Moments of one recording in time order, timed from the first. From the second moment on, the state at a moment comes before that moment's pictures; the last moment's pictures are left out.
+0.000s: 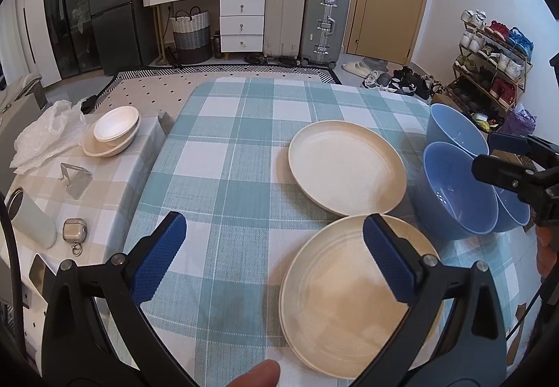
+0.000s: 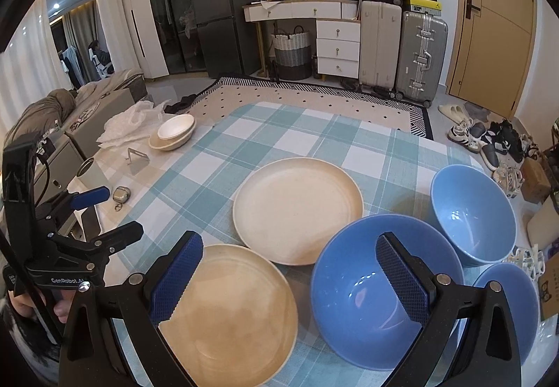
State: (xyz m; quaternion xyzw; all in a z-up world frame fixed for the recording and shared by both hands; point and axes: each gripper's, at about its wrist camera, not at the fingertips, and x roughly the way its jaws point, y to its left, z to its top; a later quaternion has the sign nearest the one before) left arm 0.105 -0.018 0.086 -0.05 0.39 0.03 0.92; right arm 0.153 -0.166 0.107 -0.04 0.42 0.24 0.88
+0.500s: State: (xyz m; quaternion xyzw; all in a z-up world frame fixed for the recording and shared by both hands) left arm 0.163 -0.009 0.079 -0.06 0.41 0.03 0.91; right arm 0.218 -0.179 0.102 -0.04 0.44 0.22 0.87
